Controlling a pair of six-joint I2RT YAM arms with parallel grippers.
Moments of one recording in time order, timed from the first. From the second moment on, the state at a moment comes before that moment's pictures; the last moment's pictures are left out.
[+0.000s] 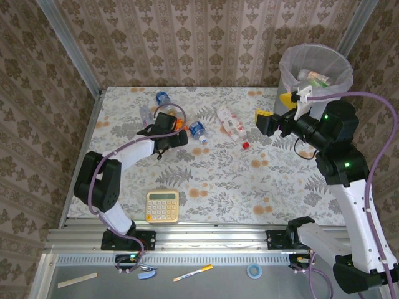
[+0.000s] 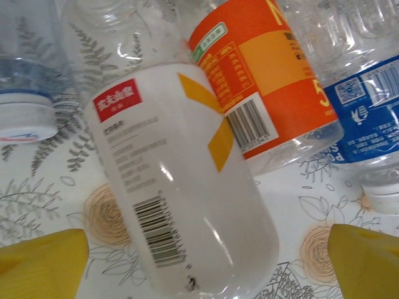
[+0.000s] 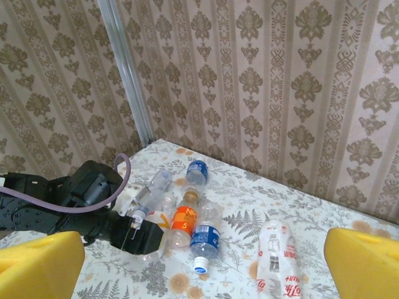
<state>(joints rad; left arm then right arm) -0.47 1.68 1.07 -0.32 -0.11 -0.53 0.17 0.93 1.31 -0.50 -0.42 0.04</state>
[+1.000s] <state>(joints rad) -0.43 1.74 0.98 -0.18 -0.07 -0.57 0.17 0.86 1.22 -0.54 -0.35 0.01</state>
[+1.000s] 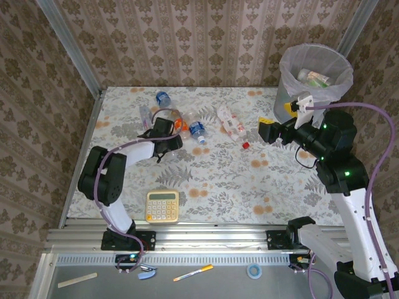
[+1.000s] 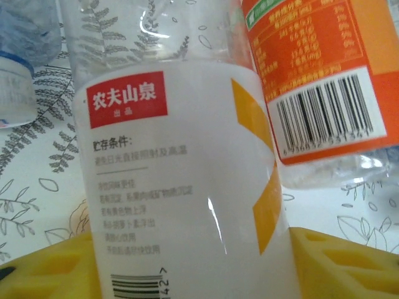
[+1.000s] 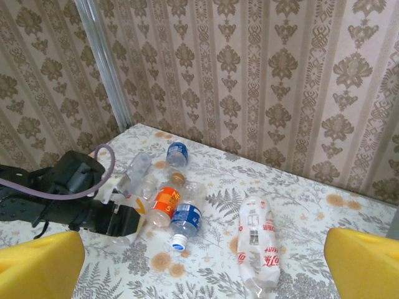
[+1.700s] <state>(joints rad) -0.54 1.45 0.78 -0.17 -0.06 -0.57 0.17 0.83 1.19 -0.57 -0.31 0.00</state>
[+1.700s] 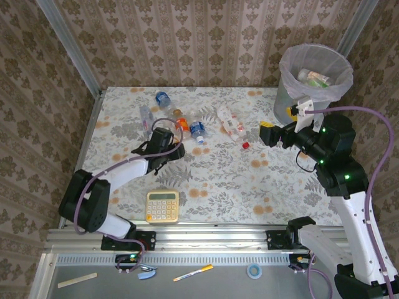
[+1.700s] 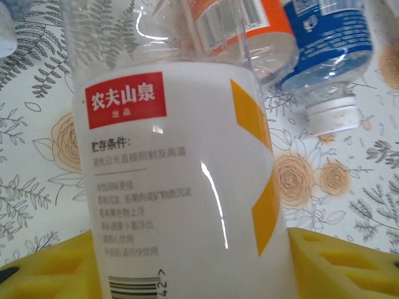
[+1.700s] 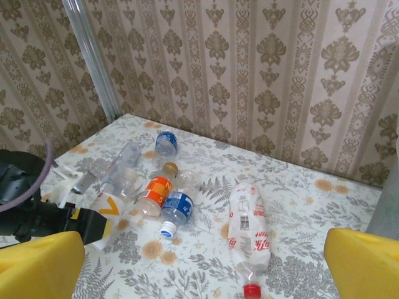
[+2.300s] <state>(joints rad) -0.65 1.07 0.69 -0.23 -0.10 -0.43 0.17 0.83 1.17 -0.59 -0.31 0.03</state>
